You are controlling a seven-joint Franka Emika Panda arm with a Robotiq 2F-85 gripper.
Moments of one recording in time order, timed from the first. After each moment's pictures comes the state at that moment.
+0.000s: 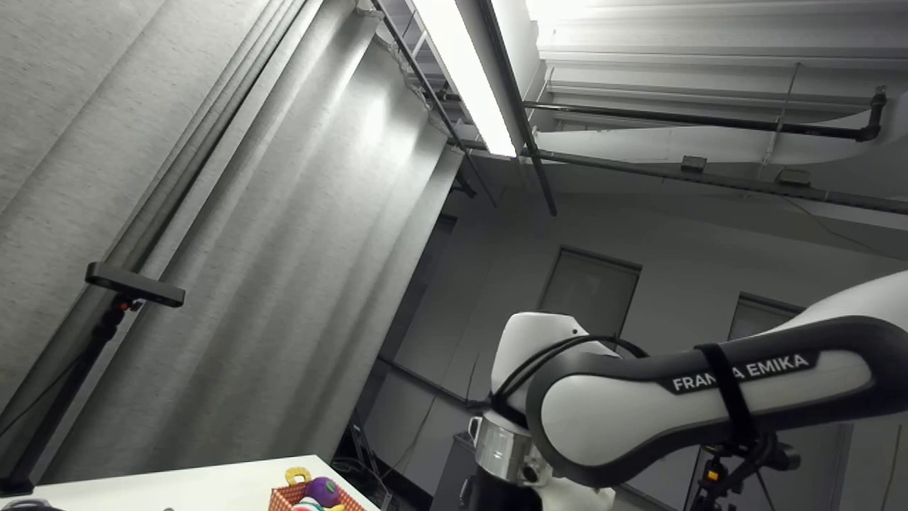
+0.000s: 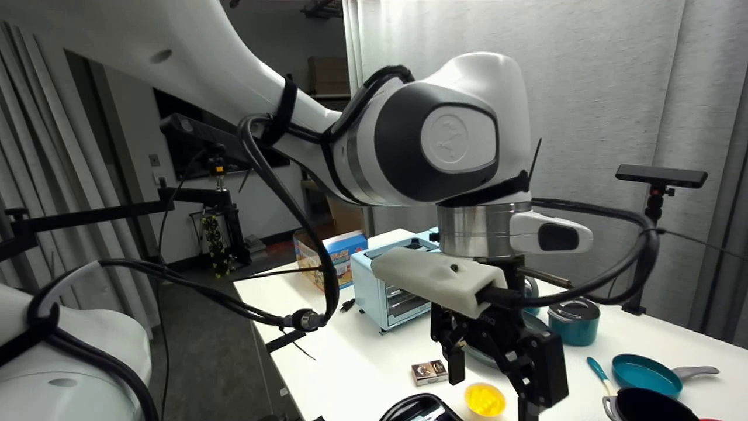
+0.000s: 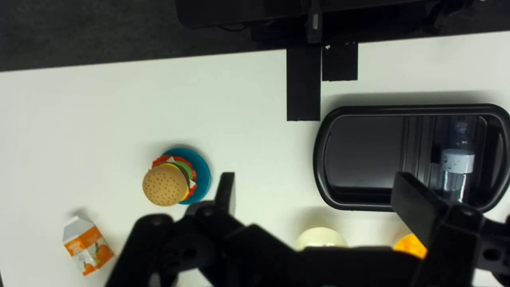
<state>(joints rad) -0.15 -0.47 -0.08 -2.63 -0.26 2.07 -0.01</state>
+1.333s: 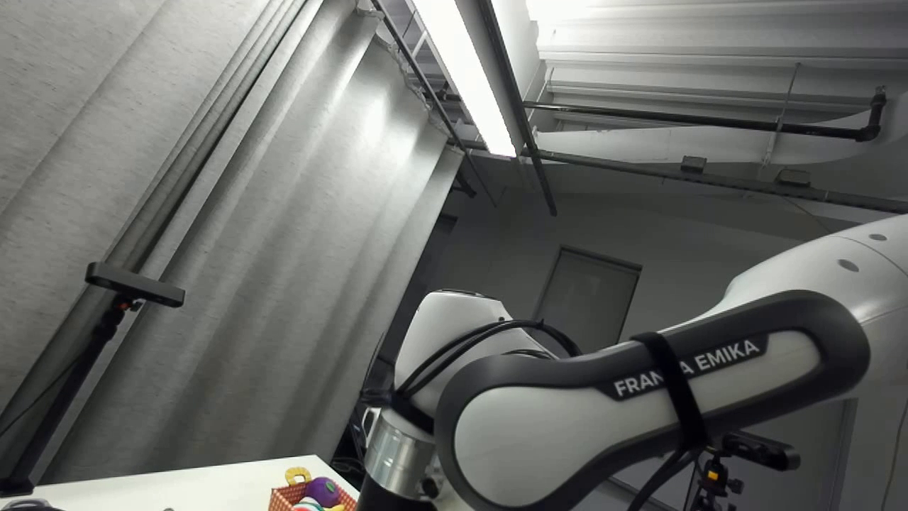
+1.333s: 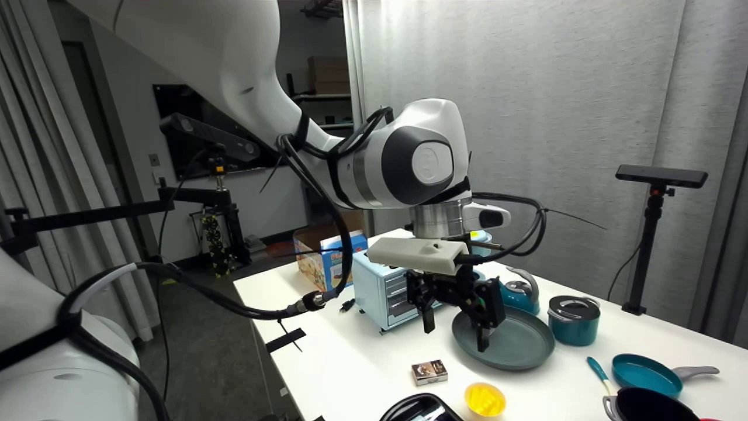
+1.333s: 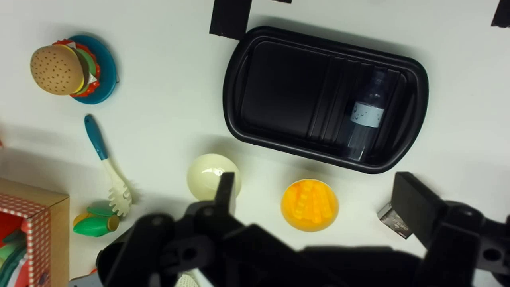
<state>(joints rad) 0.01 -0.28 0.04 -2.53 -0.19 2.23 -0.01</state>
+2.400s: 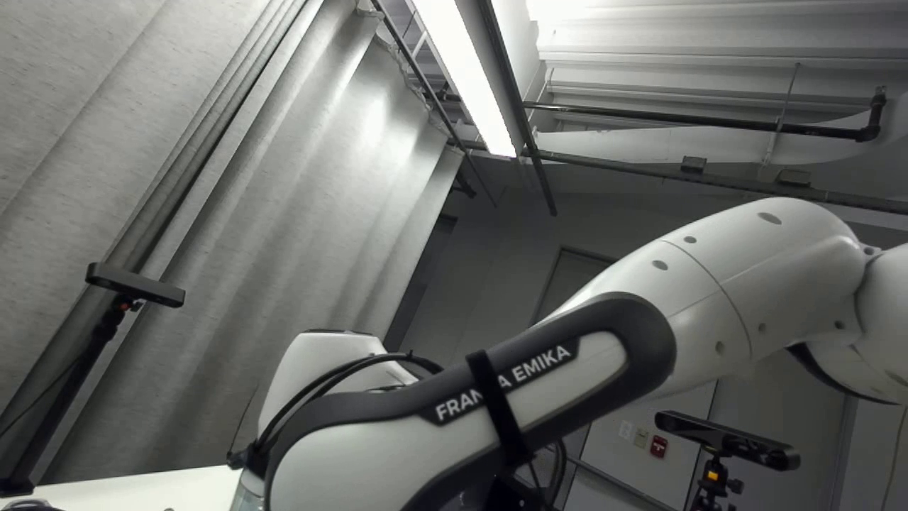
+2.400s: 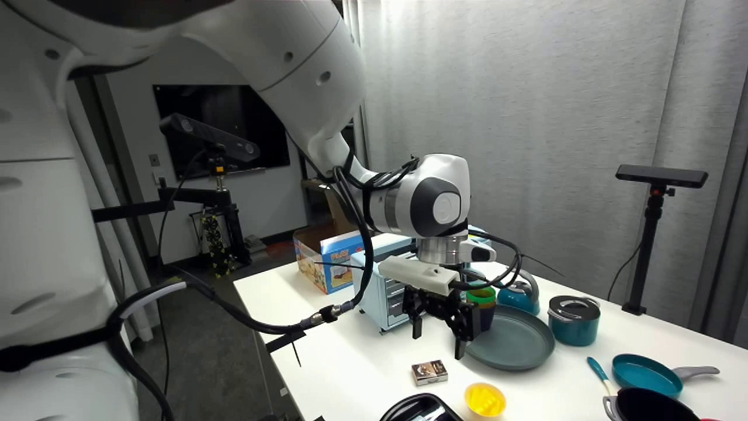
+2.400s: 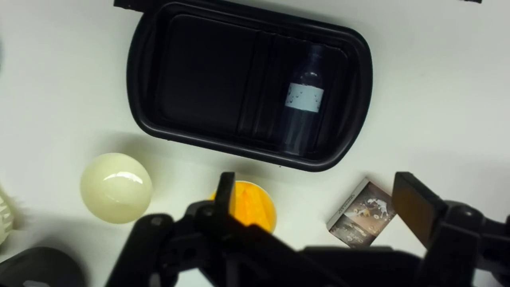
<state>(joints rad) 0.07 0.07 0.10 -2.34 -0.08 2.26 0.05</state>
